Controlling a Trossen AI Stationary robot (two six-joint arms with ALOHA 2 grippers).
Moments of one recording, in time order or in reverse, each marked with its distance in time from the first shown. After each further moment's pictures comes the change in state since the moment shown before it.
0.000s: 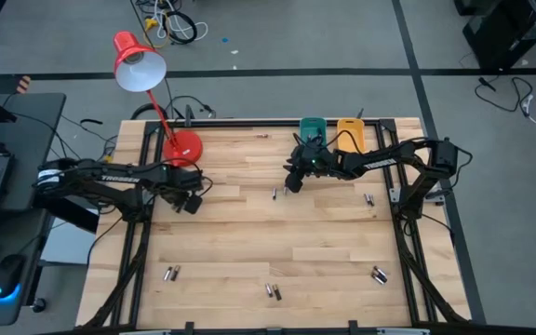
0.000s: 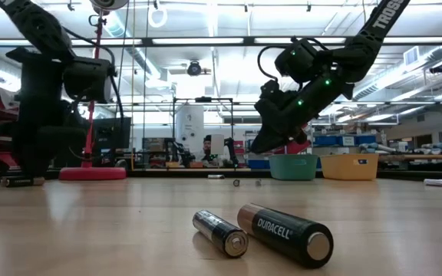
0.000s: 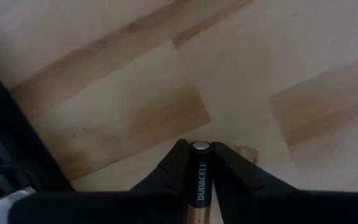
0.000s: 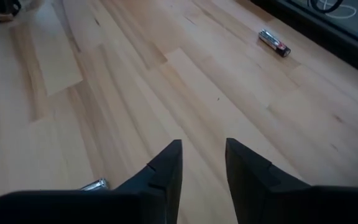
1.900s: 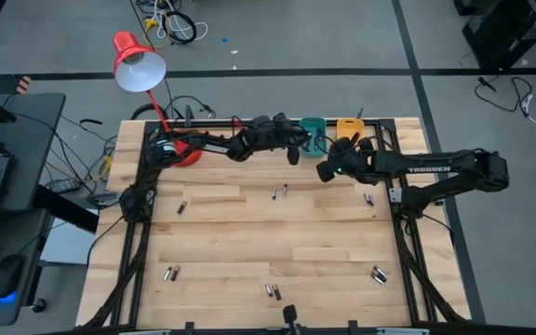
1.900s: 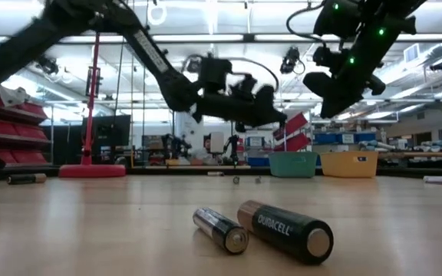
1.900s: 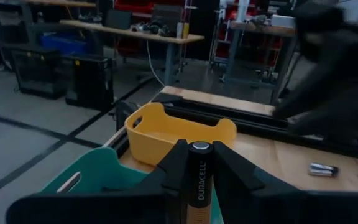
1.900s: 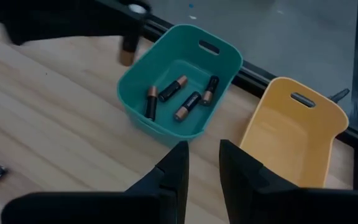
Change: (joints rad) left arm 0.182 1.047 0.912 1.633 0.363 0.741; right arm 0.111 -0.472 0.000 -0.835 0.588 0.396
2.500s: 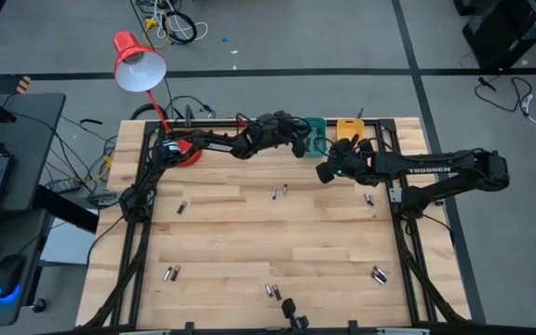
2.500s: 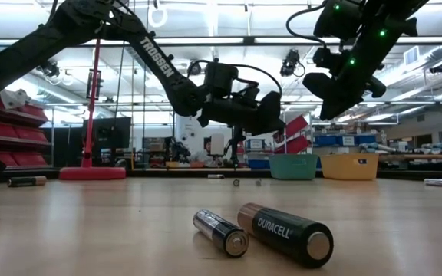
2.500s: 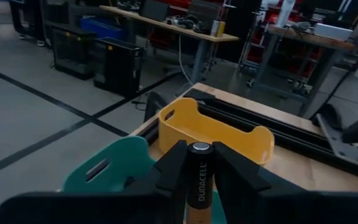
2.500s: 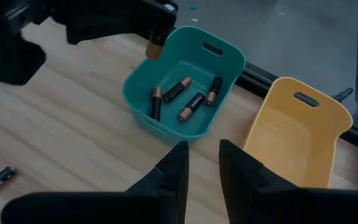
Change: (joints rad) left arm 0.000 0.037 0.063 -0.051 -0.136 -0.098; right arm 0.024 0.000 0.000 0.000 0.009 0.026
